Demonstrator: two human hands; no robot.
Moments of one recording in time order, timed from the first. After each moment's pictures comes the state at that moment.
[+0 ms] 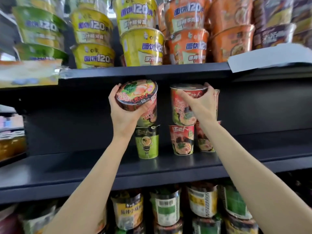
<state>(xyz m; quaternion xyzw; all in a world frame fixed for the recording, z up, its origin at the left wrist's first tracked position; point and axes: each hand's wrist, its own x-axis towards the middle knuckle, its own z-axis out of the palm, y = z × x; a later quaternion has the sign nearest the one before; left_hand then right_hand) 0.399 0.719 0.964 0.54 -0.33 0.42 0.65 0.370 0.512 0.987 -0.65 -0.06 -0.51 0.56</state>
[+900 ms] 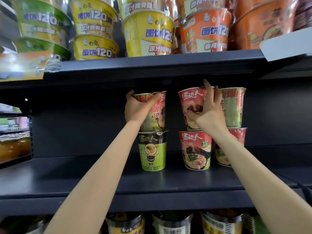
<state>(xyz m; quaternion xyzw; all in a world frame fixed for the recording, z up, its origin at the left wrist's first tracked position) 0.489 0.690 0.998 0.69 -0.14 0.37 0.61 0.449 0.490 0.967 -0.78 -0.08 -0.54 0.30</state>
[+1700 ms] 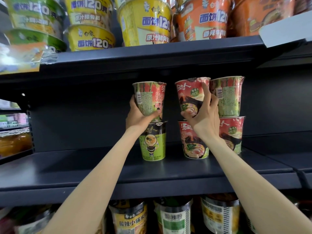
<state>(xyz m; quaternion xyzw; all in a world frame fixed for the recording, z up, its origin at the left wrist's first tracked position) 0.486 0.696 0.953 0.78 -0.15 0.31 0.52 0.463 0.502 0.927 -0.76 -0.05 -0.58 0.29</state>
